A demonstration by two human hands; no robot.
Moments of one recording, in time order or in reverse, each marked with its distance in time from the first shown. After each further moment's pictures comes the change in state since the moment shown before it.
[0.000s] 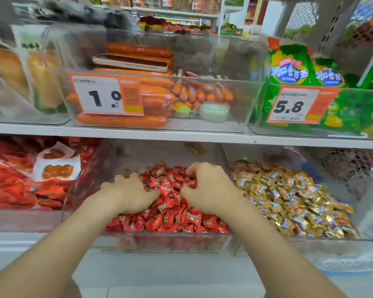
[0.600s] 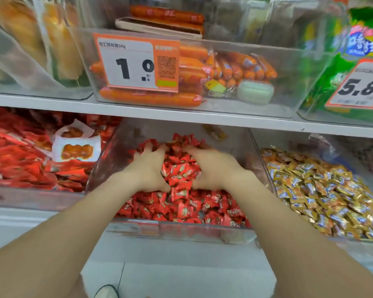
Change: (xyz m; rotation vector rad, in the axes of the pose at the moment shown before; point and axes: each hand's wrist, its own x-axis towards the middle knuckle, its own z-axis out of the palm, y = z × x) left_hand 0.054 -0.023 0.012 -0.057 0.059 0.248; right_hand 0.070 -0.012 0.042 -0.301 -0.221 -0.218
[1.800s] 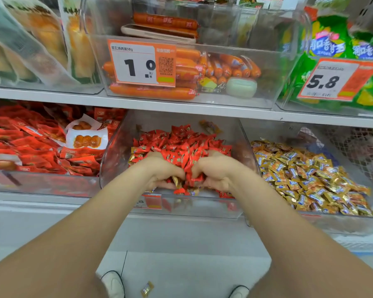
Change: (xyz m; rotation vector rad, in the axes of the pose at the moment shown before) left_hand -0.039 0.035 0.015 -1.004 -0.112 -0.250; right_hand -0.040 -0.022 0.013 1.379 -0.059 0.489
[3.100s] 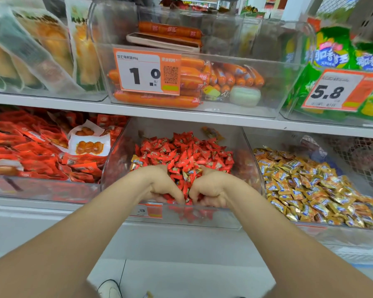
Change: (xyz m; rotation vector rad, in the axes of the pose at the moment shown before) left_hand 0.002 -0.006 -0.012 0.278 -0.162 -0.063; right_hand 0.003 0.013 0.010 -0.224 -0.070 0.083
